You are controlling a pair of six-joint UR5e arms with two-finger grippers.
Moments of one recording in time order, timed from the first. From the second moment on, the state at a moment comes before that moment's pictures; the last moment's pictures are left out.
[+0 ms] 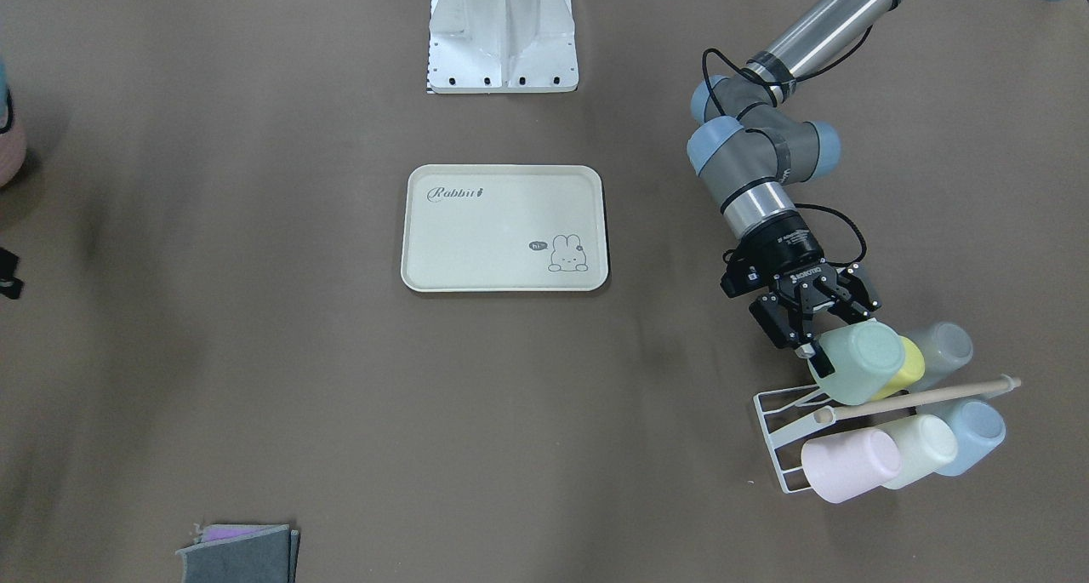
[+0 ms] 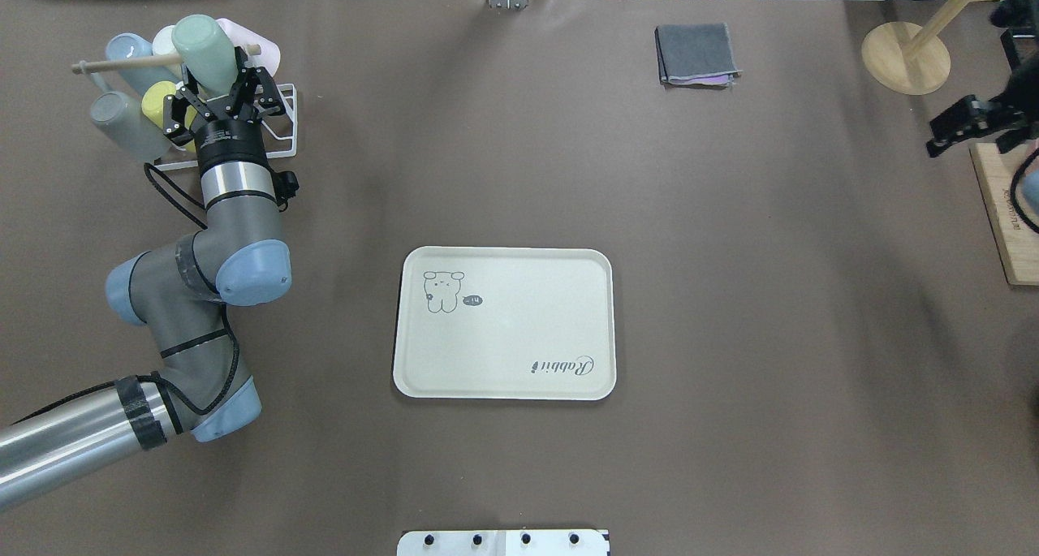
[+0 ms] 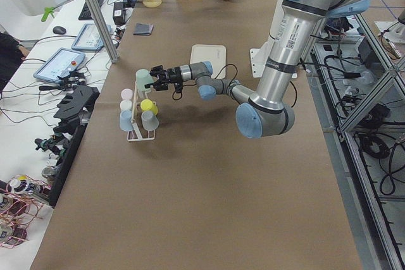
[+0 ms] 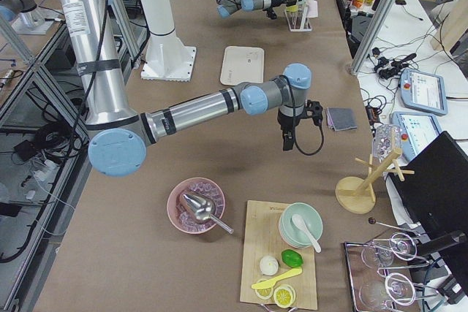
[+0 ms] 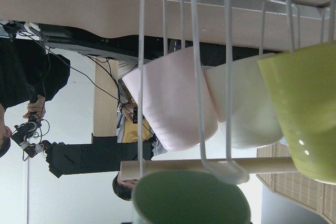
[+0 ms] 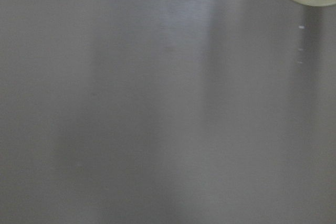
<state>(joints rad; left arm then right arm) -0.57 -1.98 -1.41 -2.30 -0.37 1.75 1.32 -1.43 1.72 -1.59 2.27 0.32</state>
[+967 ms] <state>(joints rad) -0.58 -1.93 -1.75 -2.41 -0.69 1.55 1.60 -1.60 1.66 -1.73 2.27 0.00</state>
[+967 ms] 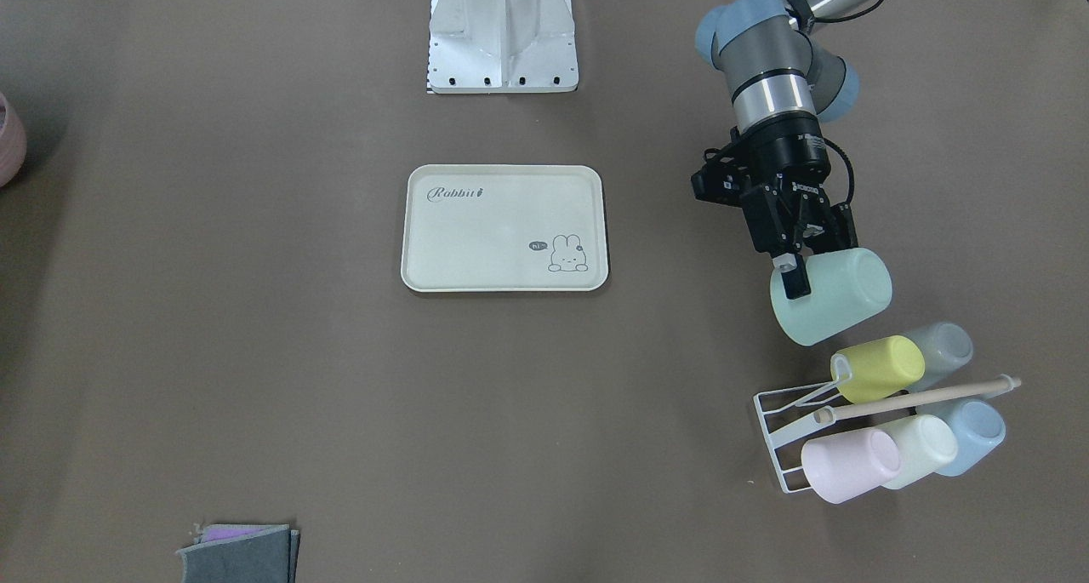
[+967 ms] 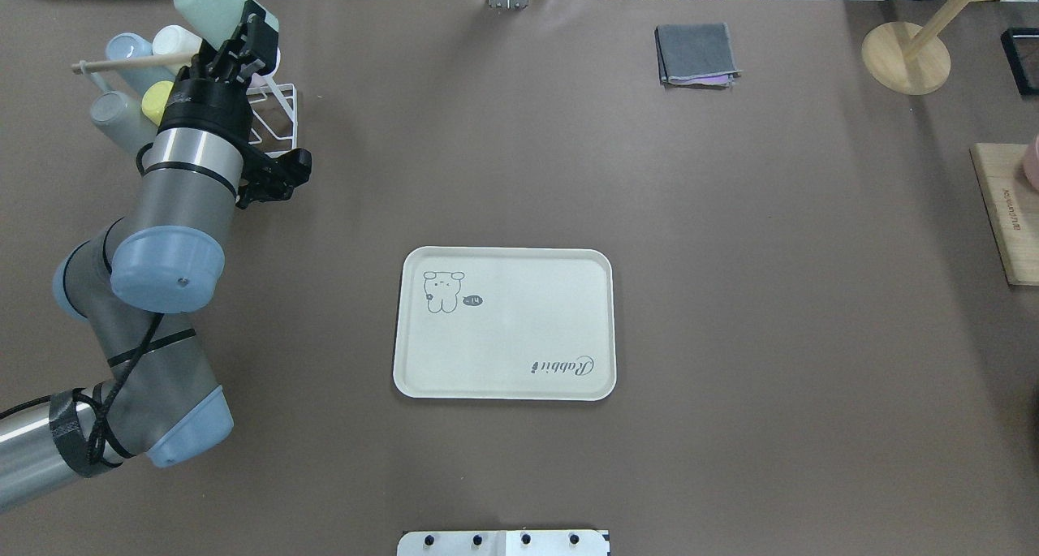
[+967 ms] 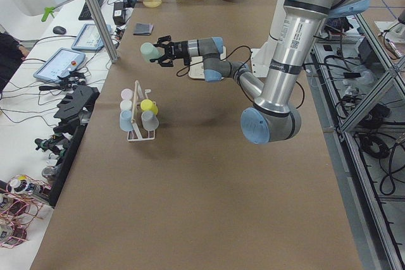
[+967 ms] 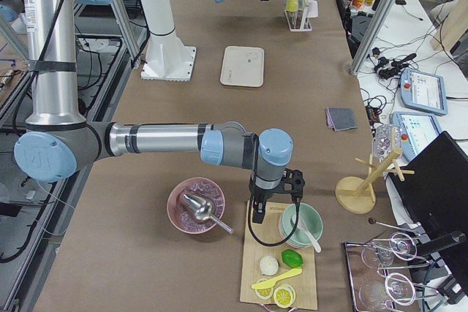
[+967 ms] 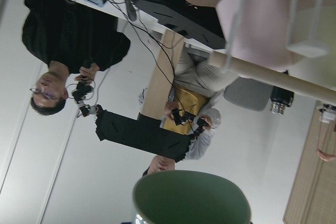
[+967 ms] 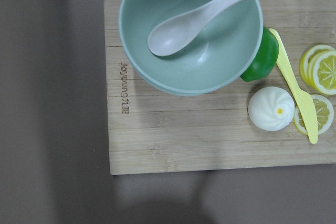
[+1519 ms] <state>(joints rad) -0.58 -2.01 -1.66 -2.47 -1.19 0.56 1.61 -1.61 1.65 -1.73 2.27 0.00</state>
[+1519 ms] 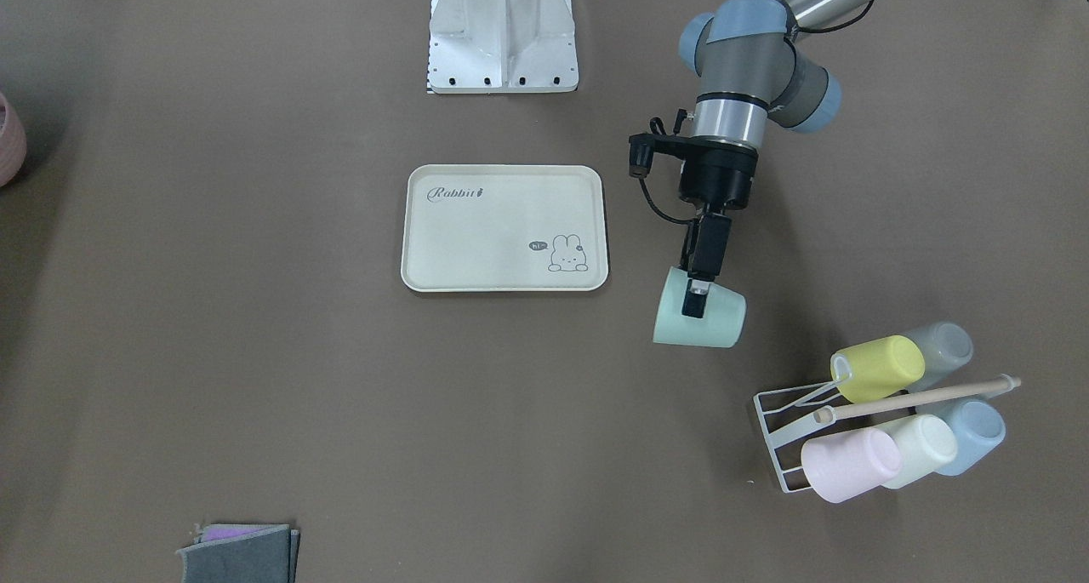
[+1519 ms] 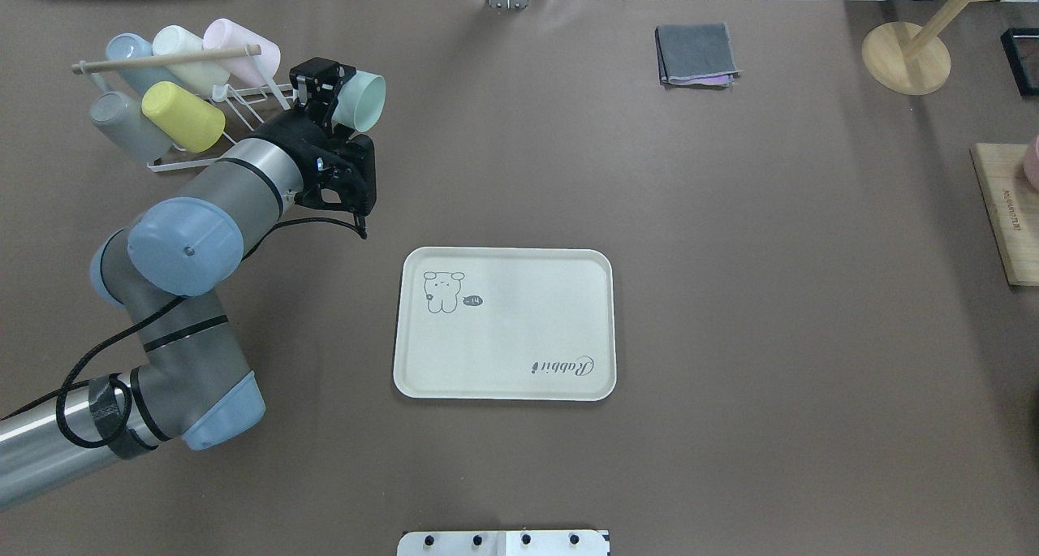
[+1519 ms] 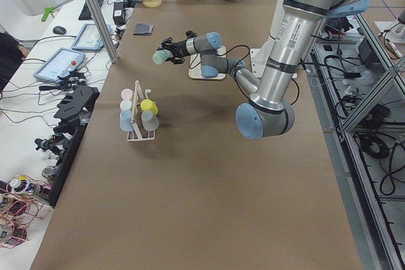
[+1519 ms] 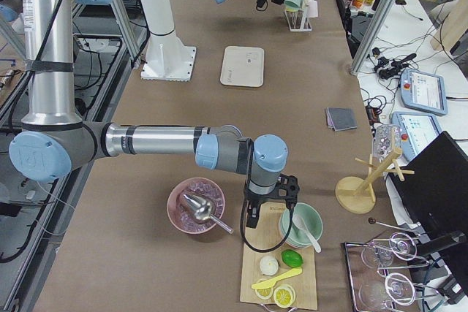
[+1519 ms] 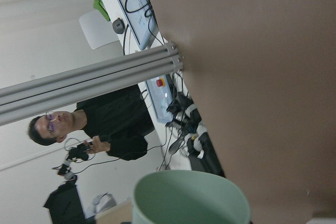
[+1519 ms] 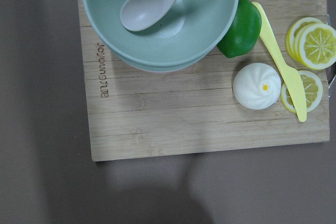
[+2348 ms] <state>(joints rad) -0.45 -2.12 -1.31 -3.15 -1.51 -0.31 1.63 -1.63 1.67 -1.70 2.28 -0.02</state>
